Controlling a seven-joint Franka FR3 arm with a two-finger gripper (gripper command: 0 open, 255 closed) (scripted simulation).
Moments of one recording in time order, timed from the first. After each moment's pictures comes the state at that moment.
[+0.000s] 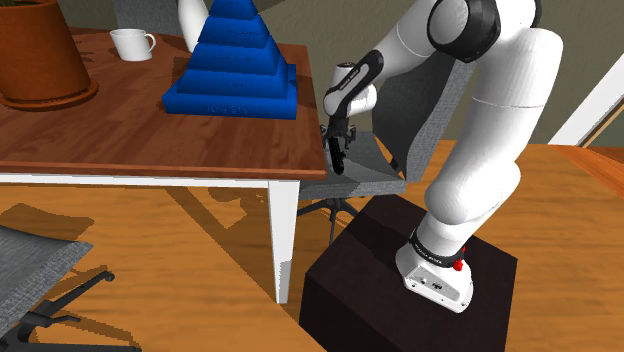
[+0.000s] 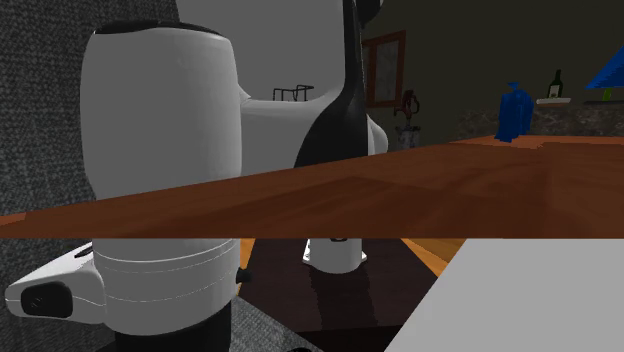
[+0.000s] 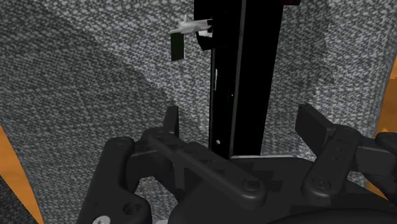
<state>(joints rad) -0.33 0.20 -0.08 -2.33 -0.07 2.56 0.49</state>
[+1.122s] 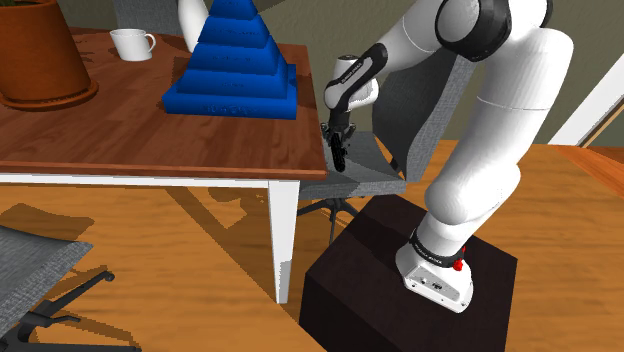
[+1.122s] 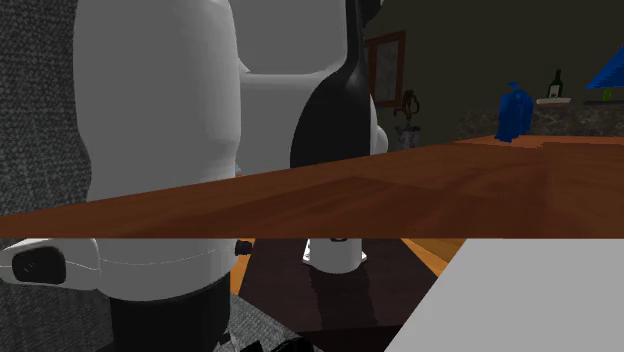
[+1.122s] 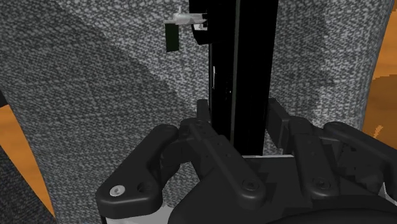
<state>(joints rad) -0.33 0.15 -0.08 -2.32 -0.07 2.51 0.49</state>
